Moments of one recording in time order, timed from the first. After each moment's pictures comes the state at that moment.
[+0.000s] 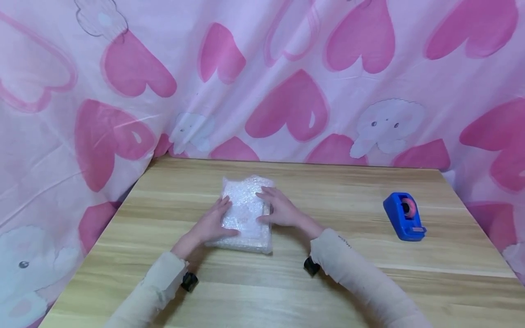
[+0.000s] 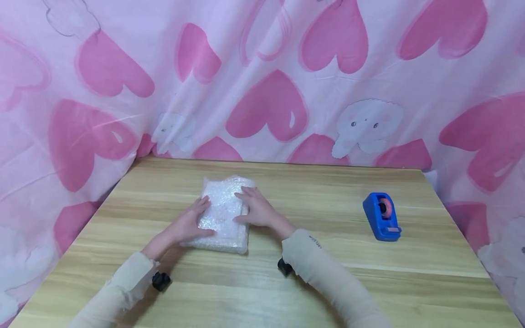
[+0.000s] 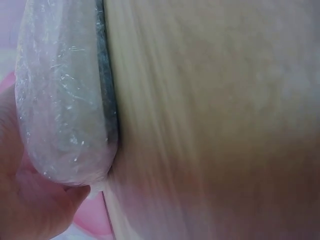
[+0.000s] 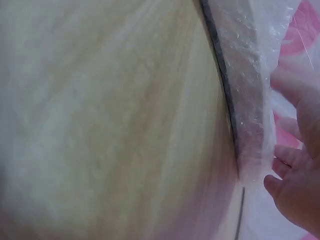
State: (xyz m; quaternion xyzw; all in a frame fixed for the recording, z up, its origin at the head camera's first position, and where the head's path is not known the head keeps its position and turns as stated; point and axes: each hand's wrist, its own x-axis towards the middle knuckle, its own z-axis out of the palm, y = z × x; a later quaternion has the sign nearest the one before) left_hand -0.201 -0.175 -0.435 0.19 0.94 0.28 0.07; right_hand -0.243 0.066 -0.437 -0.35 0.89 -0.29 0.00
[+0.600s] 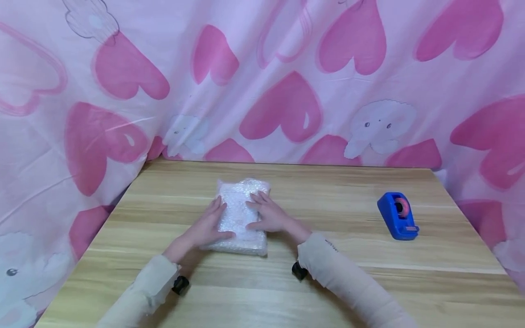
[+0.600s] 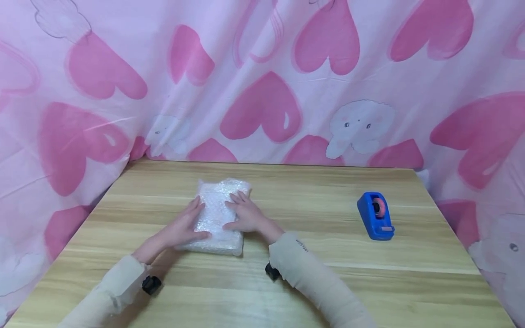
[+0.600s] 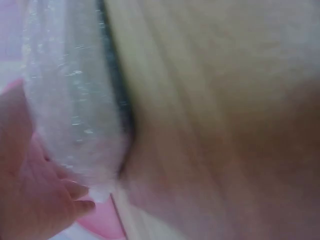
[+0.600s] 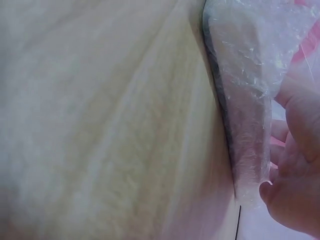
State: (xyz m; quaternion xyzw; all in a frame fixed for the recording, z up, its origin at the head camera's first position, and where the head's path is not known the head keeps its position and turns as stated) left_hand -0.200 -0.180 -0.434 0.25 0.93 0.26 0.05; right_hand -0.236 0.050 -0.440 -0.35 0.91 -0.22 0.07
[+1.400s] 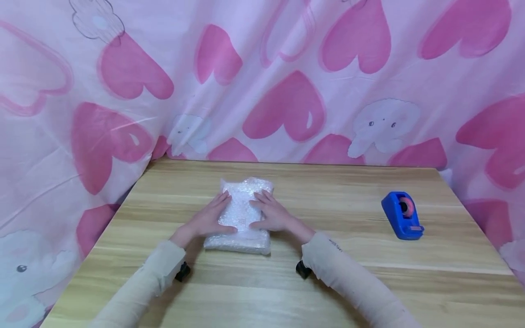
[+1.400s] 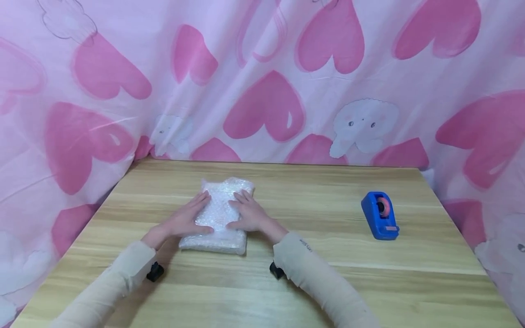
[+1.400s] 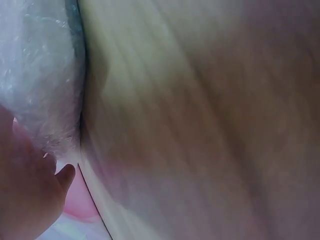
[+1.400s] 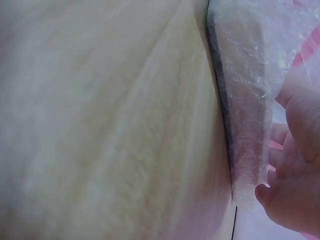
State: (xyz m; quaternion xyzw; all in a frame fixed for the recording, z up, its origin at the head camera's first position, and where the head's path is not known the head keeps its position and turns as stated) left_hand -0.225 -0.195 -0.445 0.28 0.93 0.23 0.07; right_hand -0.233 0.048 -0.442 -0.34 0.91 -0.24 0.07
